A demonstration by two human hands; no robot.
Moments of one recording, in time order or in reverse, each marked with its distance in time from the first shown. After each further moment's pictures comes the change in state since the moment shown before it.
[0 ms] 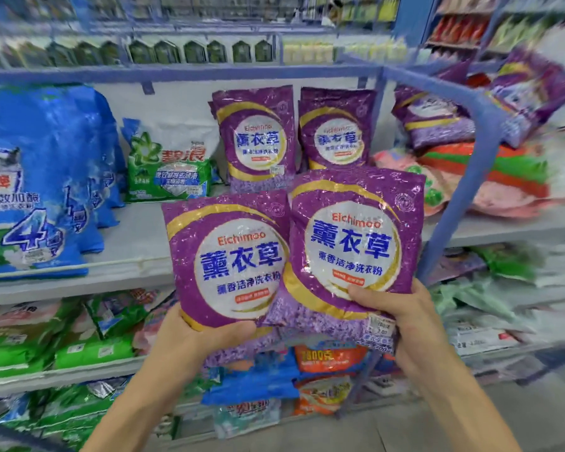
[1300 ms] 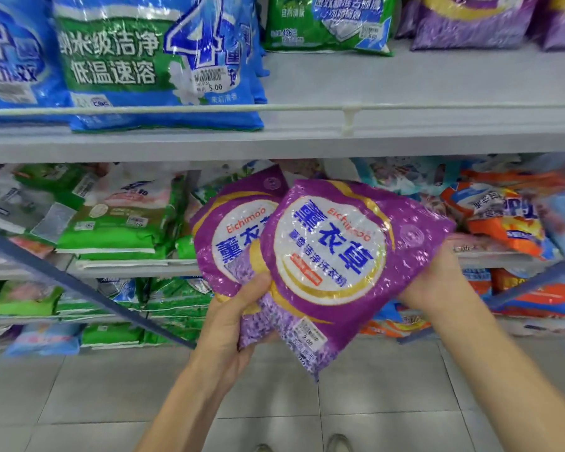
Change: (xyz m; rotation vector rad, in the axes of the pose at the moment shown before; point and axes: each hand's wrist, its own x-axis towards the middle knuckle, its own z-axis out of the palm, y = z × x) left_hand -0.040 -0.161 -0.208 -0.605 0.235 -0.298; right_hand 0.011 0.223 0.191 0.285 0.074 0.498
